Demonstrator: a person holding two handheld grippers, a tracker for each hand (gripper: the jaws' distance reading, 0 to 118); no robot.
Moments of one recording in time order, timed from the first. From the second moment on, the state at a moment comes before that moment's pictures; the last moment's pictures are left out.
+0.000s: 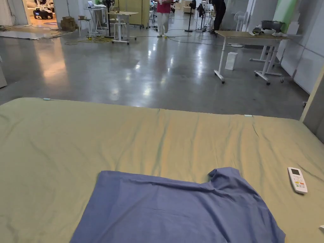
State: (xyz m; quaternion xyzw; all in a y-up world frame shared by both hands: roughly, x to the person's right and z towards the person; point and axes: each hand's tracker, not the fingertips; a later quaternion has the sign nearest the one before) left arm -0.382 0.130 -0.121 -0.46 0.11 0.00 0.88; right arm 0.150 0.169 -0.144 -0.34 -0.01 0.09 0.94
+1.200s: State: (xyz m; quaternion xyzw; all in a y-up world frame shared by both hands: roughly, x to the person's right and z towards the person) left arm -0.373 0.192 -0.324 -0.28 0.07 0.06 0.96; right arm 0.053 0.232 -0.268 -0.10 0.05 0.08 0.99
